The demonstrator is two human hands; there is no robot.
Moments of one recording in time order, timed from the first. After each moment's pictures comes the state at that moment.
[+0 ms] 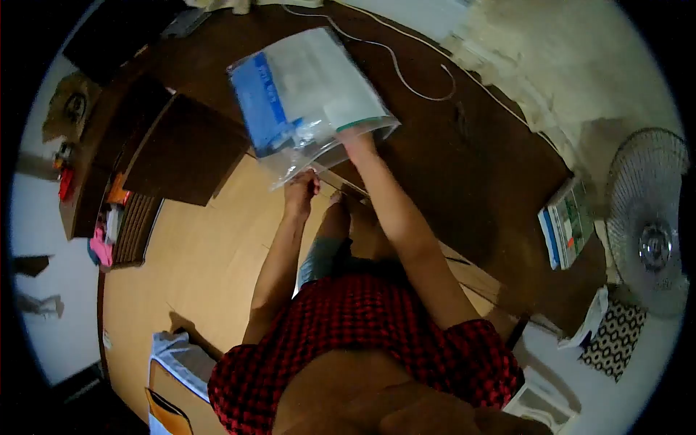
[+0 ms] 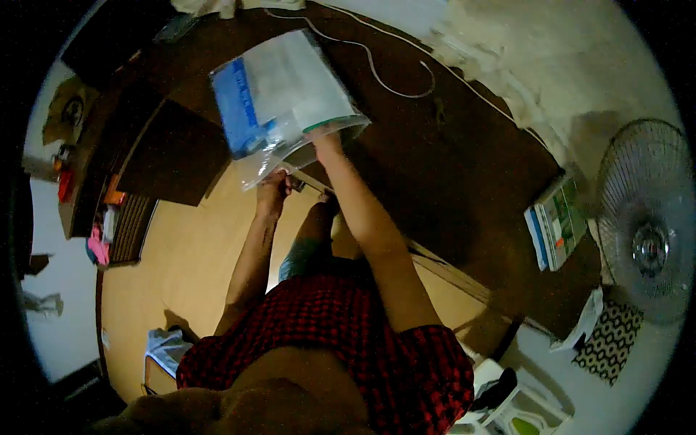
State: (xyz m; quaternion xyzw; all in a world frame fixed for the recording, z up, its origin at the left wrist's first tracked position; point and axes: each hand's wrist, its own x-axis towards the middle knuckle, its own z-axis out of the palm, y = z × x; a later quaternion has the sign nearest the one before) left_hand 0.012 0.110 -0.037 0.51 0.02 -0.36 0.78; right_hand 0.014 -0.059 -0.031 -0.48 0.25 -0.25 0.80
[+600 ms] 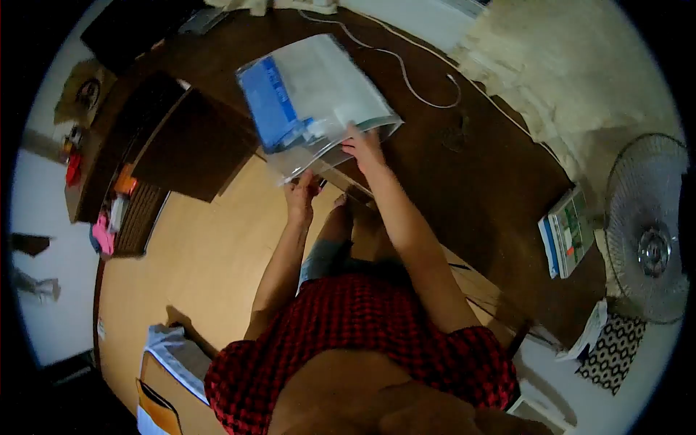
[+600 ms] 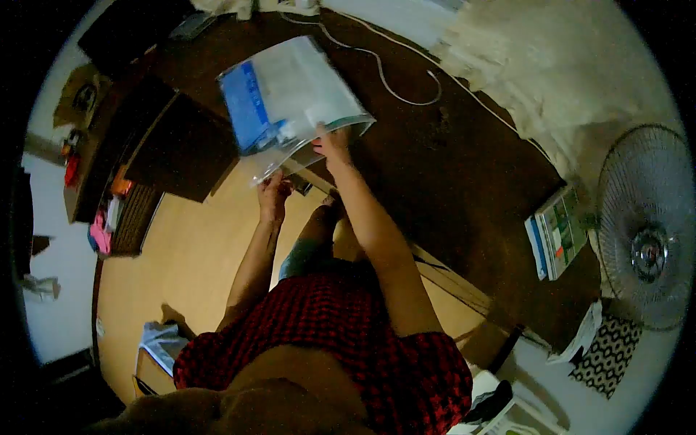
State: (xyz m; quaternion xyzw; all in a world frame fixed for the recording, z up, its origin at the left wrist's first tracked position) left_hand 0.006 0.122 -0.043 0.50 0.03 -0.25 0.83; right_hand -0.005 -0.044 -0.004 -0.45 0.34 -0.21 0.80
